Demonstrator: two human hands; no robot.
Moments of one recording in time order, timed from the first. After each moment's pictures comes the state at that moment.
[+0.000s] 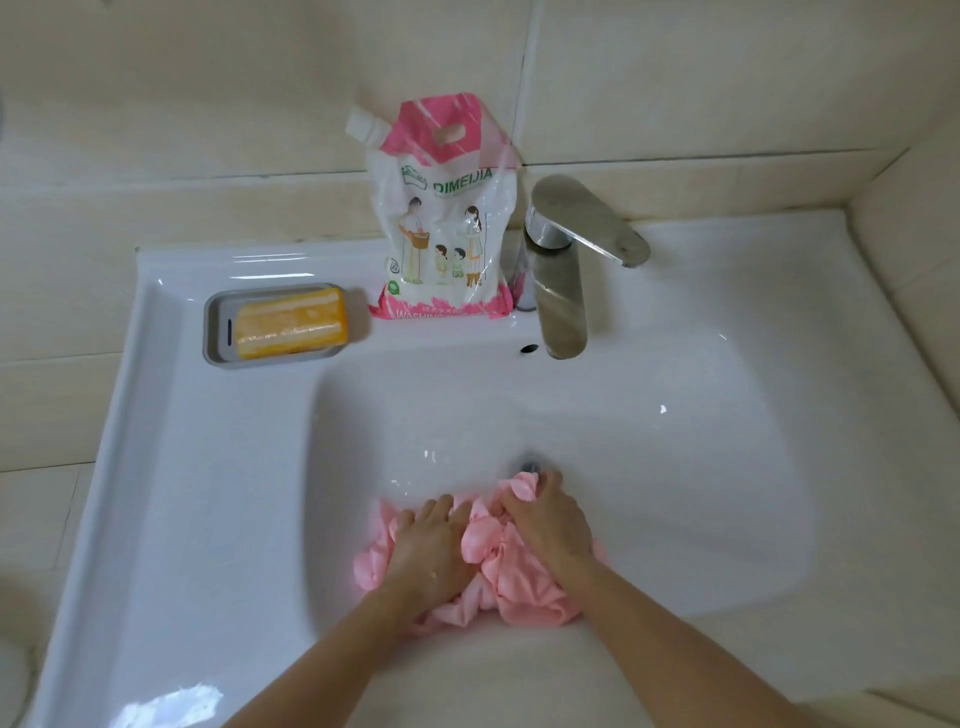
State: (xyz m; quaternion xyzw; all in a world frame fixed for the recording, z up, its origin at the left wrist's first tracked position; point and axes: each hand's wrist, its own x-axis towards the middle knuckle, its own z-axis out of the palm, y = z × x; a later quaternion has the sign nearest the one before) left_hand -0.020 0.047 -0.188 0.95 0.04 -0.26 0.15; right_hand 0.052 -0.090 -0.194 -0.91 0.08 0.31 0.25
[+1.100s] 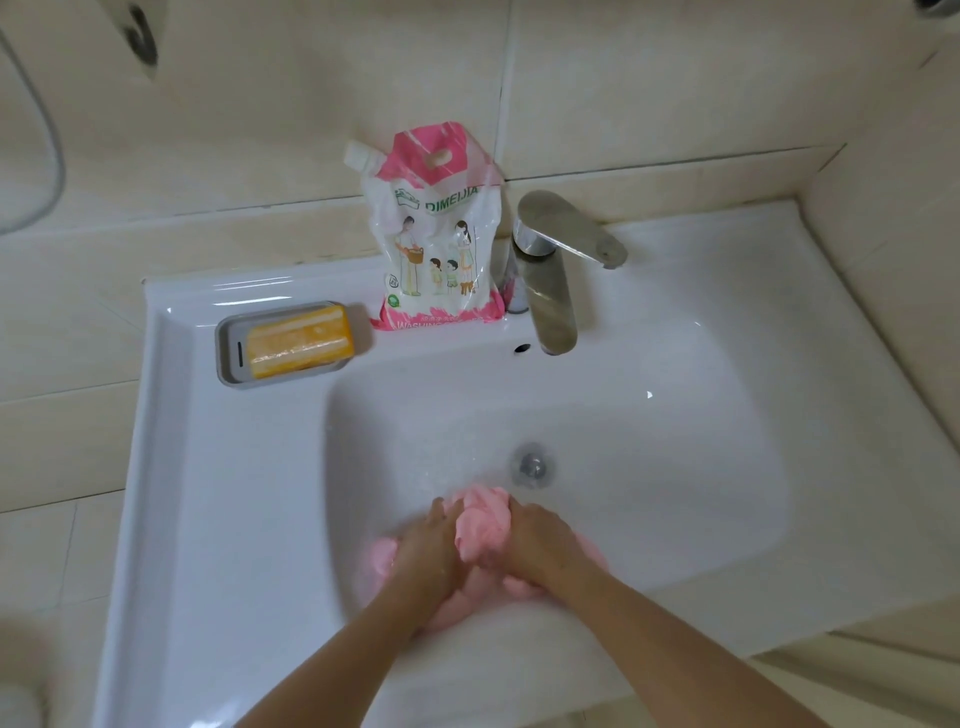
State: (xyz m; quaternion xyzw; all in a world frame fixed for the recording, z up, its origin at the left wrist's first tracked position) left_hand -0.031 0.061 -0.176 0.92 0.06 -0.35 0.17; right_hand 0.023 -0.075 -0.159 -0.88 -0.18 0.41 0.14
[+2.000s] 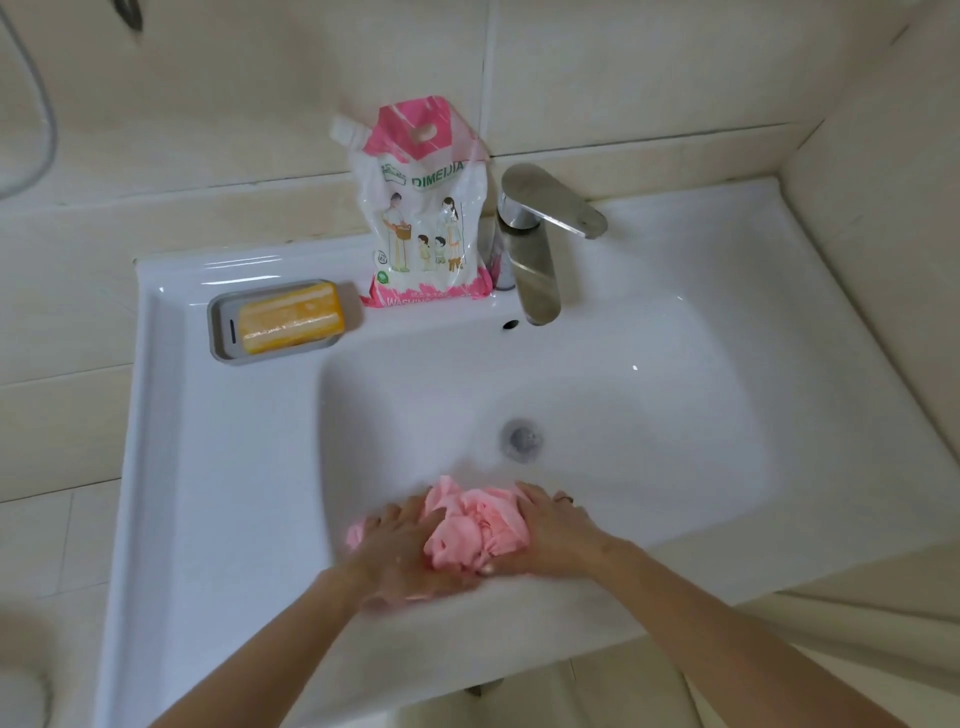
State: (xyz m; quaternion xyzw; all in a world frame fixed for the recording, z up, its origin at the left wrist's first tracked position) left_hand -0.056 0.086 -0.139 0.90 -0.03 -0.42 0.14; right_hand 0.012 -0.111 -0.136 -0.85 -0.23 0.47 0.05
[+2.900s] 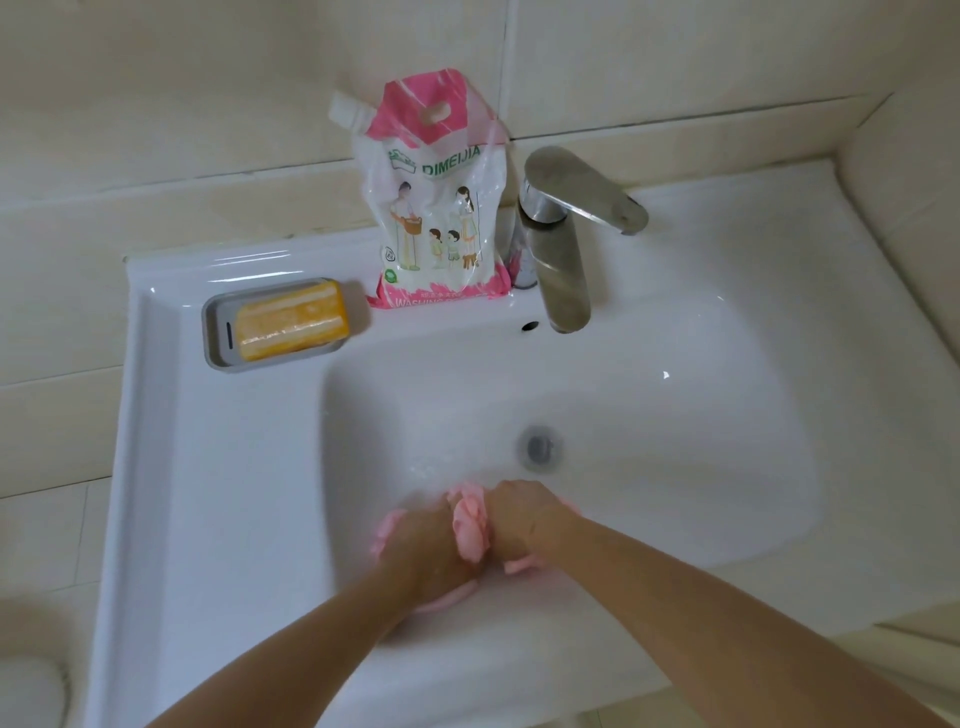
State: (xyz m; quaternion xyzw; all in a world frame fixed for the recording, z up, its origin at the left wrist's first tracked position) left_hand -0.034 0.070 -0.152 0.91 0.11 -0.33 0.23; right_hand 0.045 -0.048 -0.144 -0.83 -0.31 0.46 -0.05
